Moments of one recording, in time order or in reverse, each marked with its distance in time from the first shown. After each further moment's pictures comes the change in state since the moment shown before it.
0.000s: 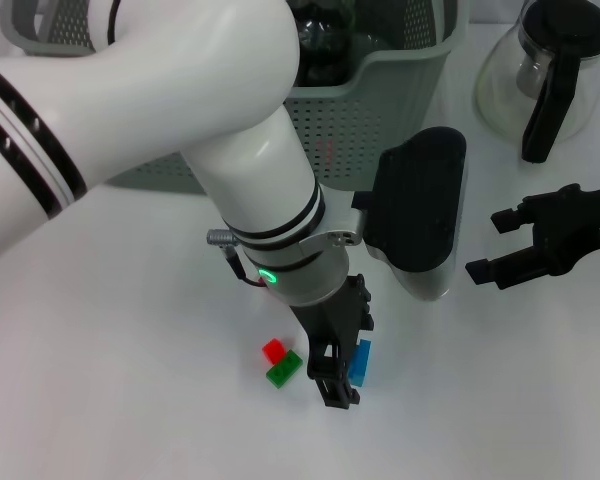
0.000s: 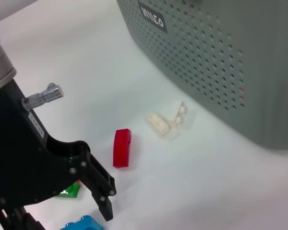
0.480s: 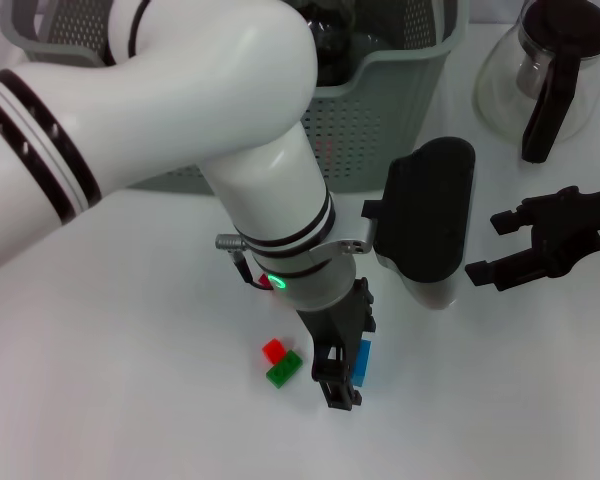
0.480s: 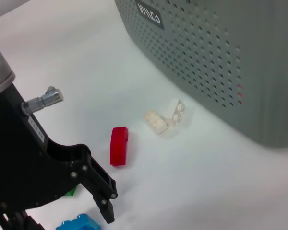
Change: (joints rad) left arm -0.019 -0.002 0.042 -0.030 0.000 -0.039 -0.024; right arm 0.001 0.001 0.000 0.018 -0.003 0.017 -0.014
